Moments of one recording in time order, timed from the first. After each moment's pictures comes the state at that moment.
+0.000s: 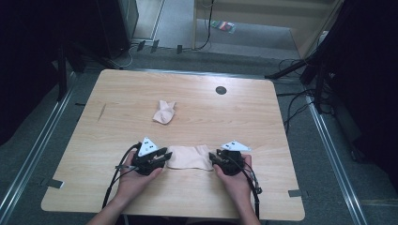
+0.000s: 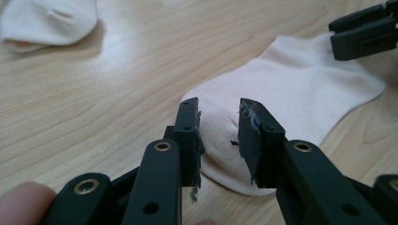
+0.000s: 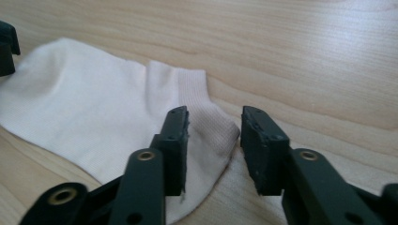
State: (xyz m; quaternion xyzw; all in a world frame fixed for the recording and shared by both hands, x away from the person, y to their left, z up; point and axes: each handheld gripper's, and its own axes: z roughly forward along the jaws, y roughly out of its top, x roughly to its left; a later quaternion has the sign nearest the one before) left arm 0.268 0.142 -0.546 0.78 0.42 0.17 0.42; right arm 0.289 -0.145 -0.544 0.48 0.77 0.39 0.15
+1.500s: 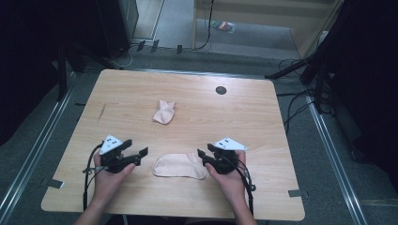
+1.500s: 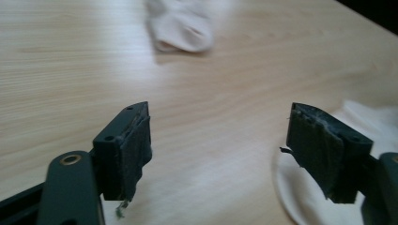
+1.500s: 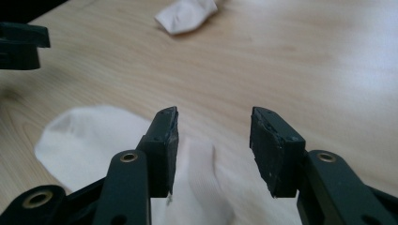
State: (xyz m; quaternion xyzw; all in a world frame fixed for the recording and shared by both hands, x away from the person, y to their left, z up) left arm 0.262 0.239 -0.537 0.67 0.53 0.20 0.48; right arm 0.283 -0.119 -0.511 0.43 0.76 0.46 0.15
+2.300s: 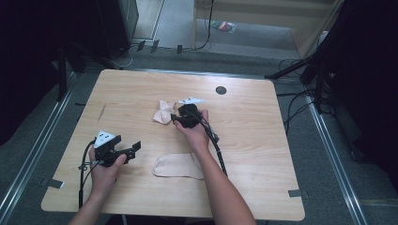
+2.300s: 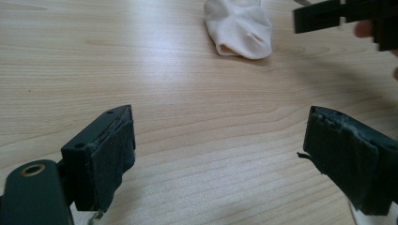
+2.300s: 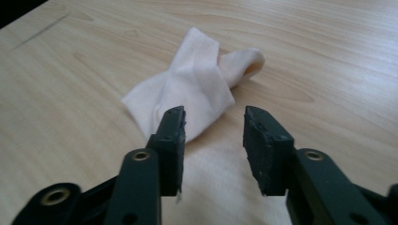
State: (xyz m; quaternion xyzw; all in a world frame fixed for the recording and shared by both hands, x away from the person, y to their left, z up) left arm 0.277 0.251 -0.548 0.66 0.56 0.21 0.46; right arm 0.431 -0.007 -0.523 0.43 0.79 0.42 0.14
